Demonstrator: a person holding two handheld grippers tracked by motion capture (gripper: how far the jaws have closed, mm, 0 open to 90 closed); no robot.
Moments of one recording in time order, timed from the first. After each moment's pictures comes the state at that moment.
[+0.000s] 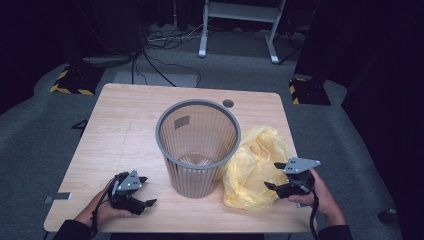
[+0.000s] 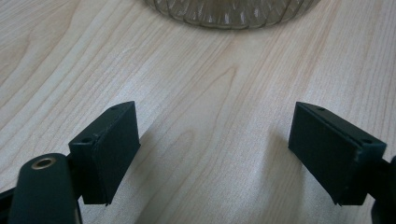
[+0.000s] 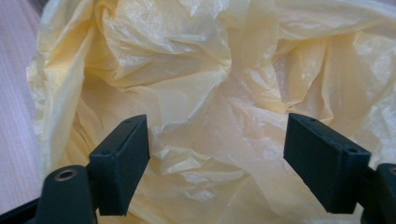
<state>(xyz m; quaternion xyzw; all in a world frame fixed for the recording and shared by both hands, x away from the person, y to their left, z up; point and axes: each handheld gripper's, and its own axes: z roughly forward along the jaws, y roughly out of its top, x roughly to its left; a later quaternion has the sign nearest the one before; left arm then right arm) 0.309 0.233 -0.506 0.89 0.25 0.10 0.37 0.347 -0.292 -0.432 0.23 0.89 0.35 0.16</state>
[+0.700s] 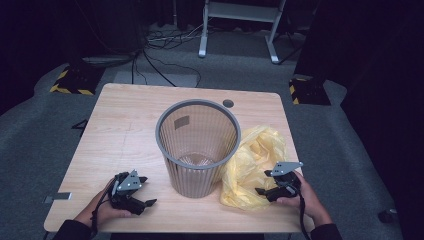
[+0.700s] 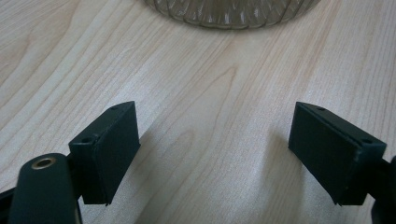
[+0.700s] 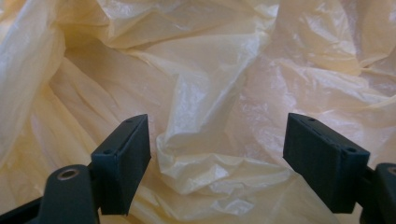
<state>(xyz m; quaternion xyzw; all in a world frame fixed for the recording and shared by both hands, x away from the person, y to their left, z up) 0.309 0.233 -0.506 0.89 0.25 0.10 0.37 0.356 -0.275 -0.476 0.26 0.90 0.32 0.10</state>
